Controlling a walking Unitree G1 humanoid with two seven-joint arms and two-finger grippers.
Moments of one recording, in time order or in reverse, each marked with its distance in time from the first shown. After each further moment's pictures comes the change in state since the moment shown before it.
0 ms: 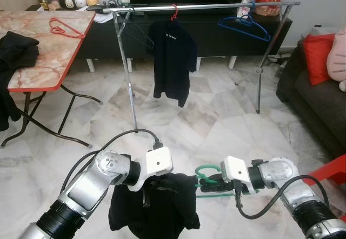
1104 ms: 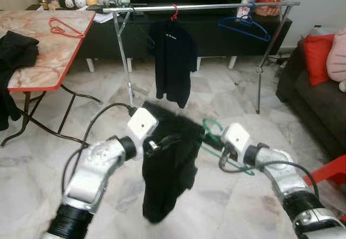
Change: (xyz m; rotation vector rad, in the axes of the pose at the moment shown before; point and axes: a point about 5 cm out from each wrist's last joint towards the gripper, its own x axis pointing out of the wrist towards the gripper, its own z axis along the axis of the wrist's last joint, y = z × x) left arm -0.018 0.038 0.018 -0.159 -0.349 0.693; right arm -0.005 -0.051 0.014 0.120 -0.119 -0.689
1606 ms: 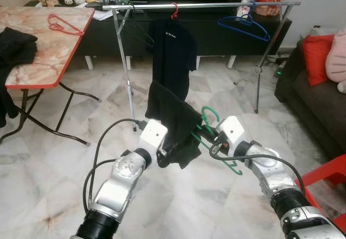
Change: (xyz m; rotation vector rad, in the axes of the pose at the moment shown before) left arm 0.023 -0.019 -0.044 -0.031 0.255 0.281; right arm 0.013 0.006 0.005 0.092 -0.024 -0.035
